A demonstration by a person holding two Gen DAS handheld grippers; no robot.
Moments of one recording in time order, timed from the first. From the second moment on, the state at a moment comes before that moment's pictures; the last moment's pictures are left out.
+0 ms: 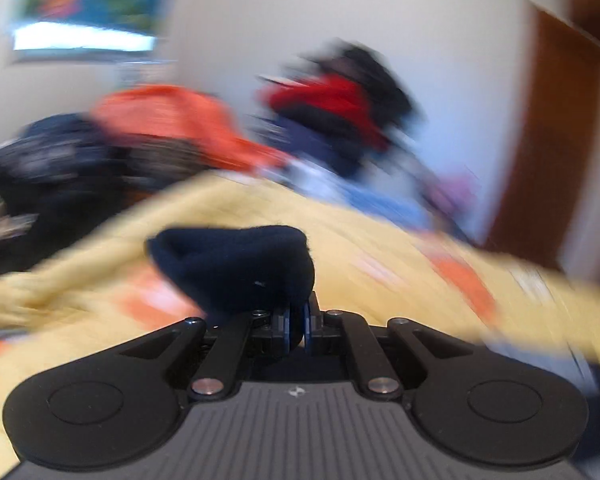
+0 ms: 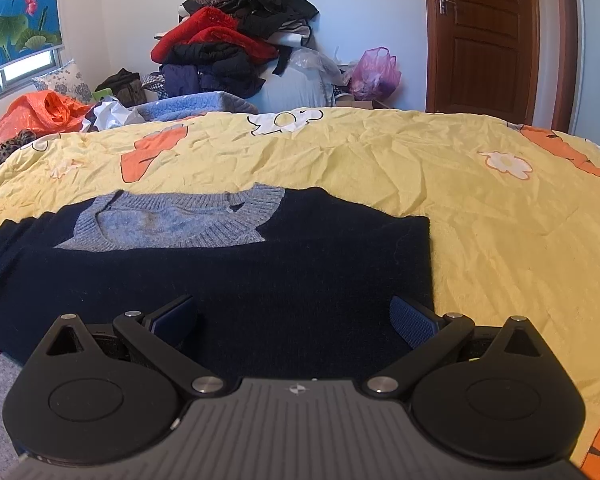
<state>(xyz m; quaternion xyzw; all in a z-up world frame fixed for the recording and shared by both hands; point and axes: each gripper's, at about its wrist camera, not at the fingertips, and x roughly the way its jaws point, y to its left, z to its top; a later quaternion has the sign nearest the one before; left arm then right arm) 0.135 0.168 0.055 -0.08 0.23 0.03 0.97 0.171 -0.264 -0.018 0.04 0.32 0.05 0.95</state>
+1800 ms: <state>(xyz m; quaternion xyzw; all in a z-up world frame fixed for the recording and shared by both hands) 0.105 0.076 0.002 -0.09 0.24 -0.06 0.97 0.221 -0.150 0.028 0.24 0.44 0.24 0.83</state>
